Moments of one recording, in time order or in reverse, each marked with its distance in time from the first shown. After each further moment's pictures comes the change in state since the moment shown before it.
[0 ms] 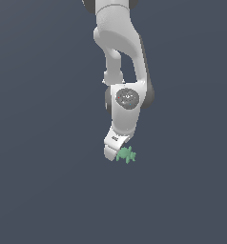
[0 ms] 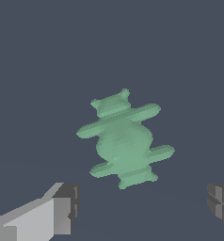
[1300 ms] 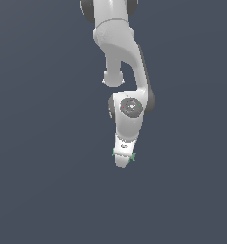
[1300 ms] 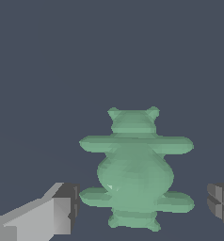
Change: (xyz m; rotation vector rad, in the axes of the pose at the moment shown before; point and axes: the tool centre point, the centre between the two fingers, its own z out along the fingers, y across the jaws) arm 0.021 -0.006 0.031 0.005 0.022 -0.321
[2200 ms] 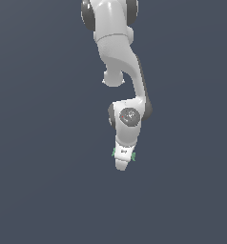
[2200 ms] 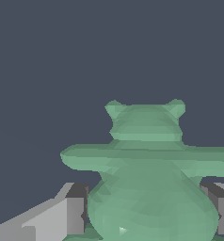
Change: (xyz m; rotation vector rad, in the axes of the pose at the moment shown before) arm 0.000 0.000 0.042 0.001 0.000 -0.004
